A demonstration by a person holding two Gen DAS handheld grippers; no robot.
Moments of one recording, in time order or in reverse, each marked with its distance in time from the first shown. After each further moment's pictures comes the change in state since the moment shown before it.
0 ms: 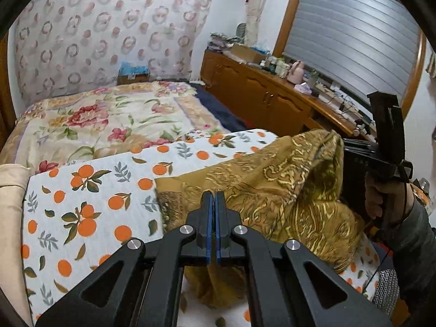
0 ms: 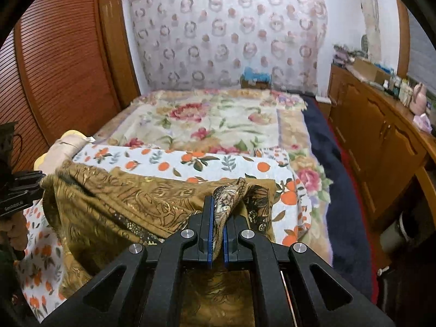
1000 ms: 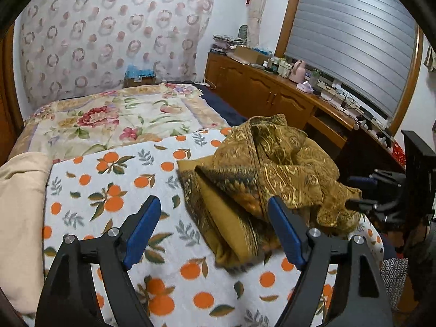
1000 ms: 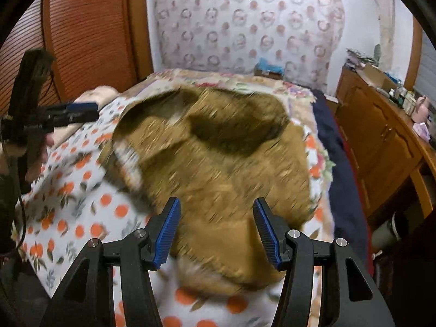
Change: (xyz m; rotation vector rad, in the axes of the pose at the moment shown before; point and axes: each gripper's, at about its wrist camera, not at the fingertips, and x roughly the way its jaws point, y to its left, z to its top) left arm -0.045 0.007 -0.027 0.030 -0.026 0.028; right arm -0.098 0.103 -0.087 -0.129 0.061 -0.002
